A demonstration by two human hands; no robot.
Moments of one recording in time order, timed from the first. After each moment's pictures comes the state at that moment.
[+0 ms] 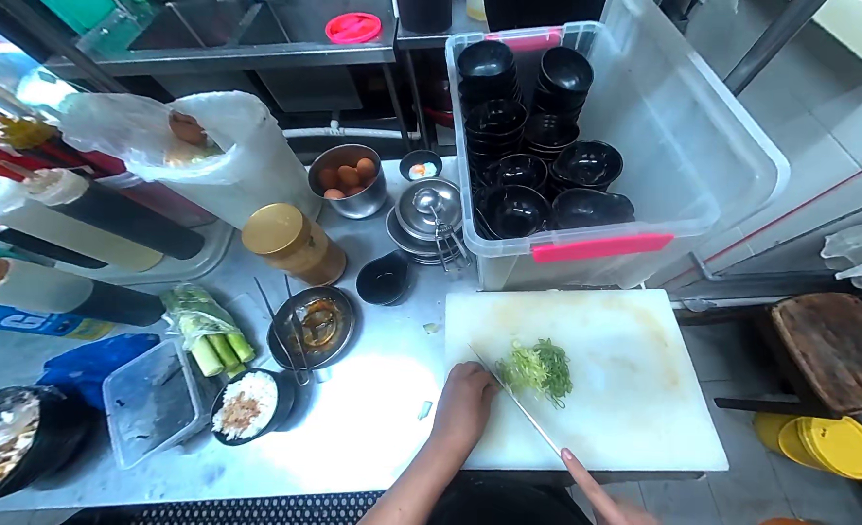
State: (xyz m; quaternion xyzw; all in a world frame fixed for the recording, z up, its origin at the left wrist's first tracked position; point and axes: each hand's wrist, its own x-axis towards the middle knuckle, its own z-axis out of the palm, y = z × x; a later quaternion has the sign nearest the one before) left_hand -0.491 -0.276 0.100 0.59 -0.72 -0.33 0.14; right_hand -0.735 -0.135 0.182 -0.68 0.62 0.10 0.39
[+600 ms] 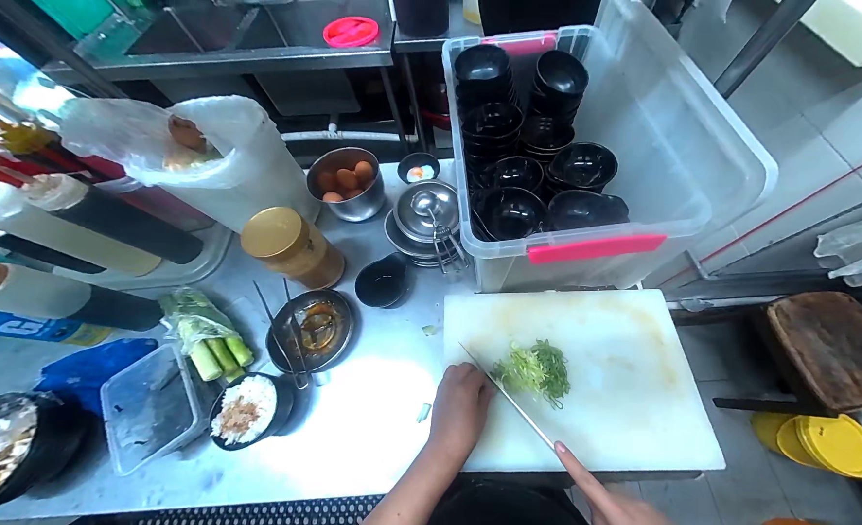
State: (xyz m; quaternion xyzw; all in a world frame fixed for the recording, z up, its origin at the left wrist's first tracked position) left_hand -0.488 -0.272 0.094 0.60 -0.73 -0.28 0.16; right_hand -0.732 -0.145 0.188 -0.69 0.61 0.09 0.37
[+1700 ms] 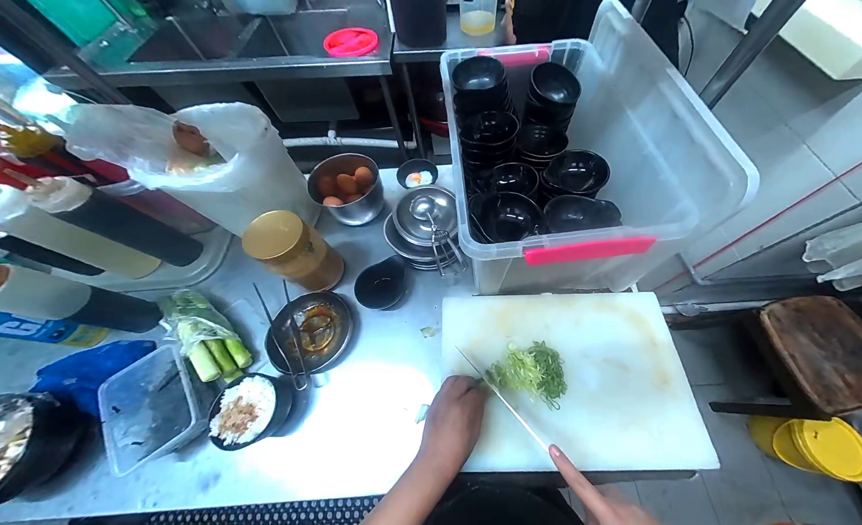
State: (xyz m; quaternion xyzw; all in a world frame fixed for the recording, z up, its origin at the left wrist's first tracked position) left_hand -0.477 -0.250 0.075 0.54 -0.79 -0.20 0.22; right_hand -0.727 -0.138 0.190 -0.69 0.62 0.11 0.36
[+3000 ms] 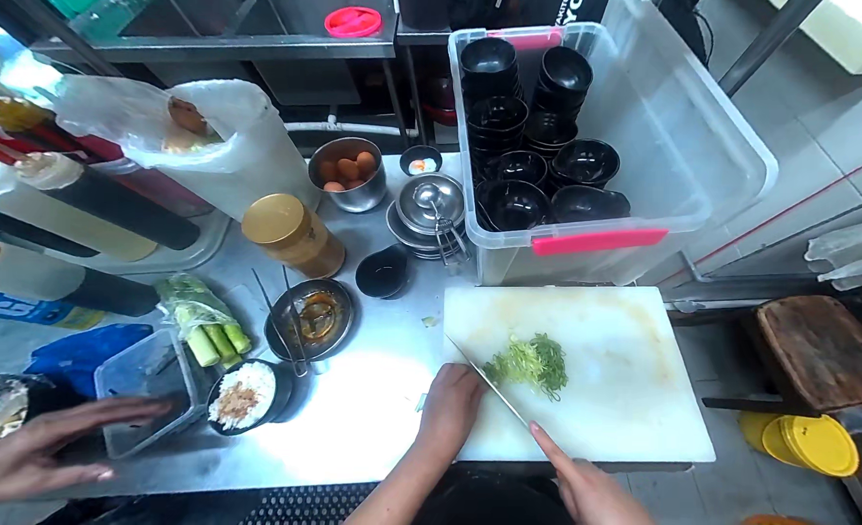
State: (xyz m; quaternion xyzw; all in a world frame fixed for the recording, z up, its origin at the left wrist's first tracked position) left_hand -0.471 -0.254 0.073 0.55 -0.77 -0.22 0.22; right_hand -0.711 -0.153 0.166 -0.69 0.61 0.10 0.37
